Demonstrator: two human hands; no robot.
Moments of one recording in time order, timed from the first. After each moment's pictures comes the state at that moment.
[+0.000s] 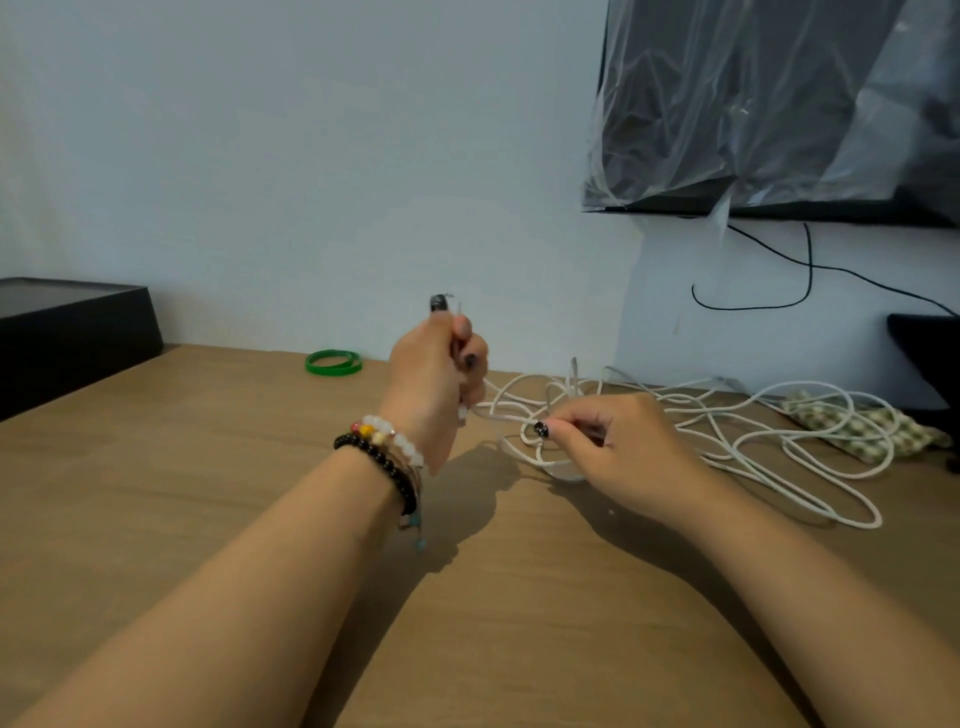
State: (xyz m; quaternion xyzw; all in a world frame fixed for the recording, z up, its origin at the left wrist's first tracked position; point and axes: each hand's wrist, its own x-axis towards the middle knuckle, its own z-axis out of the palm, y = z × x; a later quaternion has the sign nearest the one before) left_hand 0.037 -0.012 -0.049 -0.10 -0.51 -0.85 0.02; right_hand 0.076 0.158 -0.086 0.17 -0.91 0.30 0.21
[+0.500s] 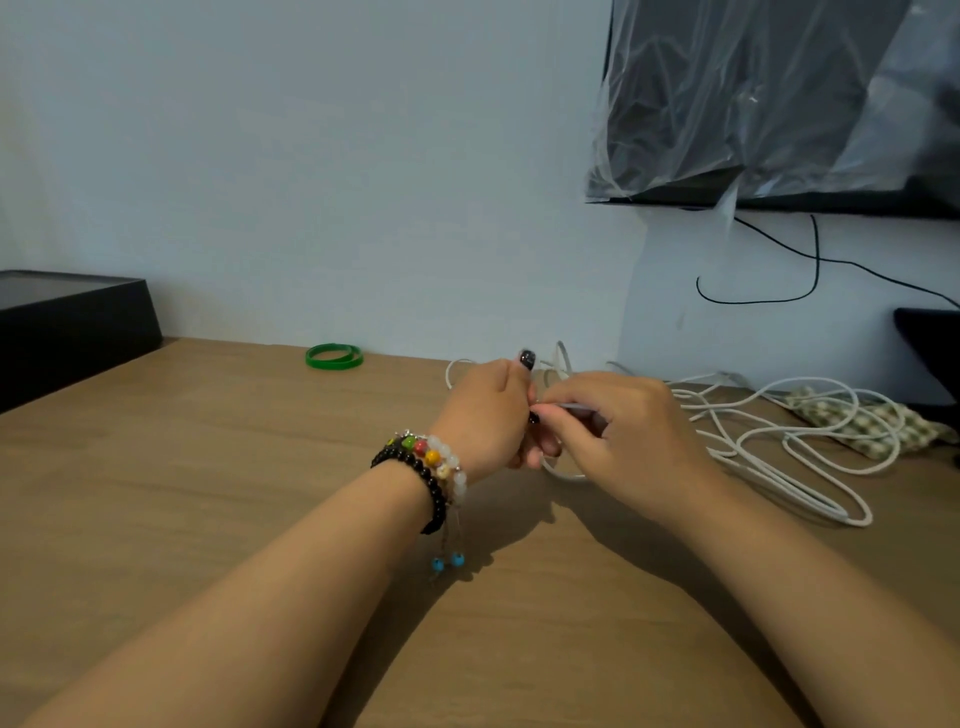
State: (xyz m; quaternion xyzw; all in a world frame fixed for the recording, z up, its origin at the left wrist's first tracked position) left_hand 0.049 0.008 -0.072 -0.18 -0.78 -0.60 0.00; right_hand 0.079 0.148 -0.083 0.28 -0.84 0.22 0.40
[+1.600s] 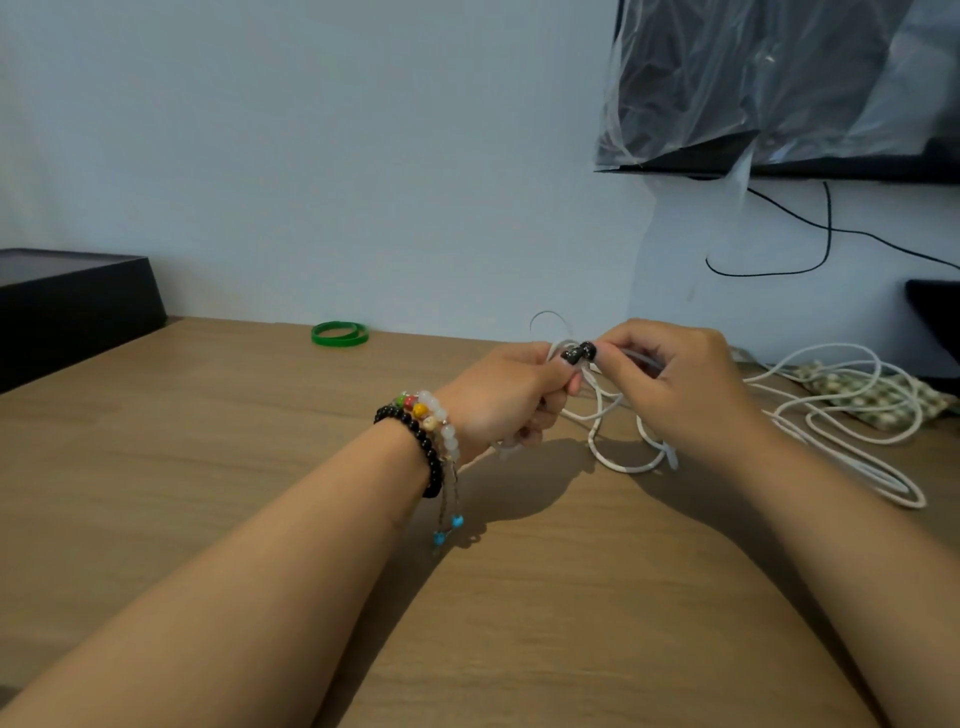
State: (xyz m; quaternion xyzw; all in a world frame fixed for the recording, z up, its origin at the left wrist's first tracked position) left_hand 0.054 0.001 -0.072 -0.27 -0.72 -0.62 -0.16; right_hand 0.071 0.177 -0.078 0.19 -0.85 0.29 0.38
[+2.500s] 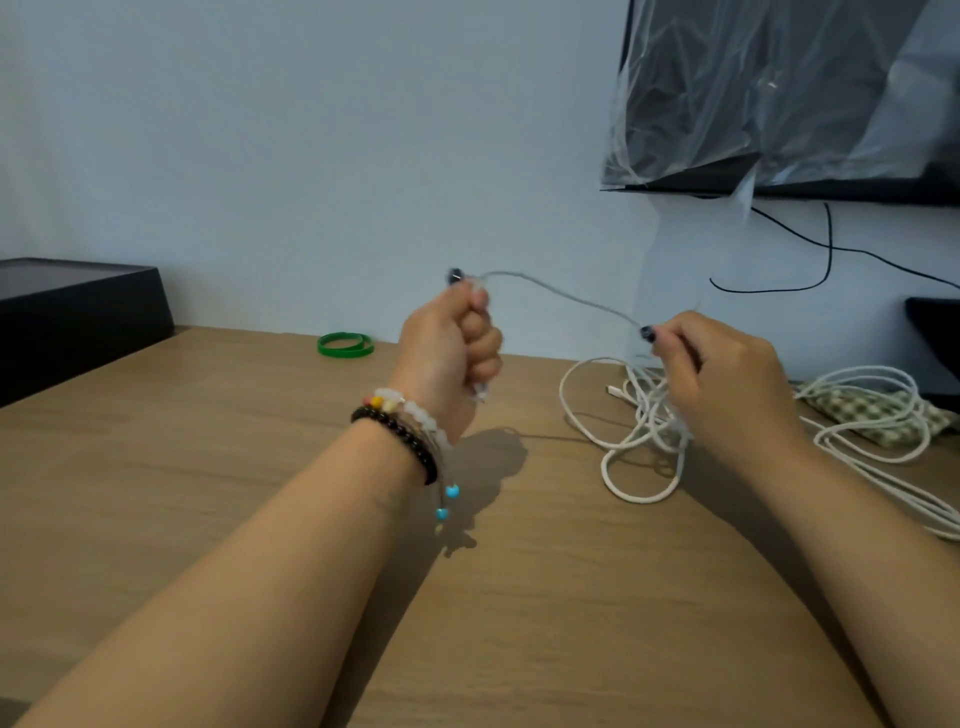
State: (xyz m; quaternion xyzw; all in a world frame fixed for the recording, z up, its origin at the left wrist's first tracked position) left_hand 0.038 -0.021 -0.048 -0.14 -0.44 -0.88 -0.02; right_hand 0.062 0.202 -0.076 0.11 -0.85 0.16 0.49
